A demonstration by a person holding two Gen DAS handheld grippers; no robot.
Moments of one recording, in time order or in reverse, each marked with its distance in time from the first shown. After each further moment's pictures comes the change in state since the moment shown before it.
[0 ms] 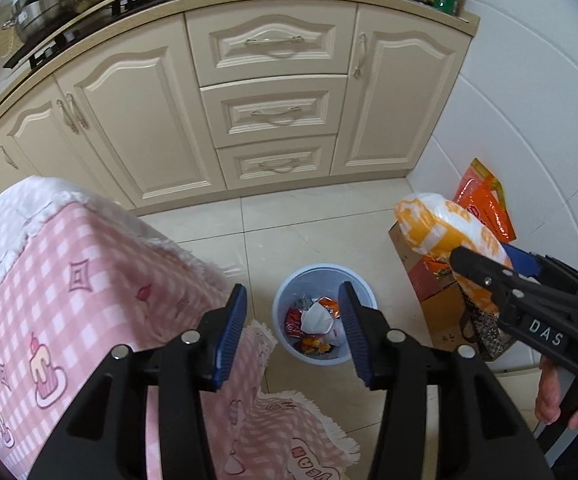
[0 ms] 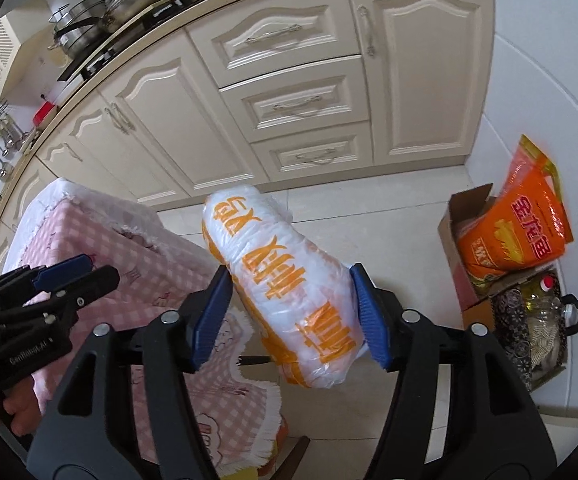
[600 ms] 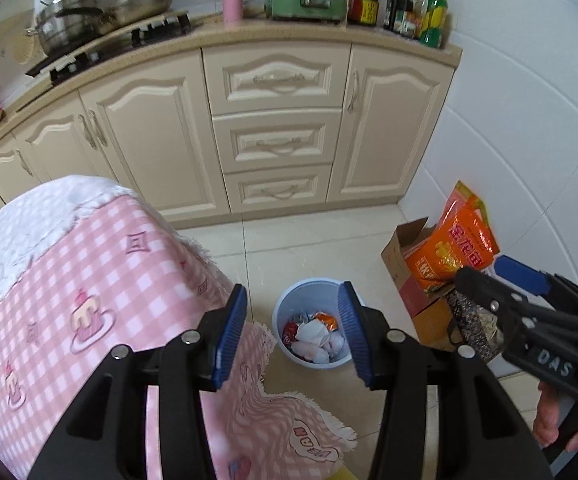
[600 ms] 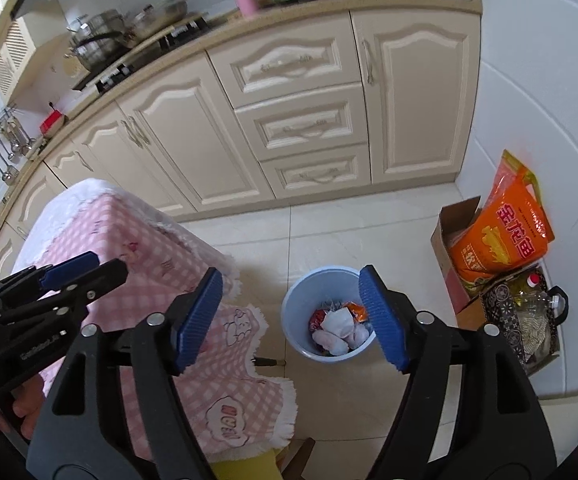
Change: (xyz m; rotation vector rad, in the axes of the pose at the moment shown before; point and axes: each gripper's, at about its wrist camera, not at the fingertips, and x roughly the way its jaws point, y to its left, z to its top) left arm -0.080 -0.003 -0.043 -0.020 -0.147 -0.006; right arm -0.087 0.041 -0.044 -0.009 -0.122 -0.015
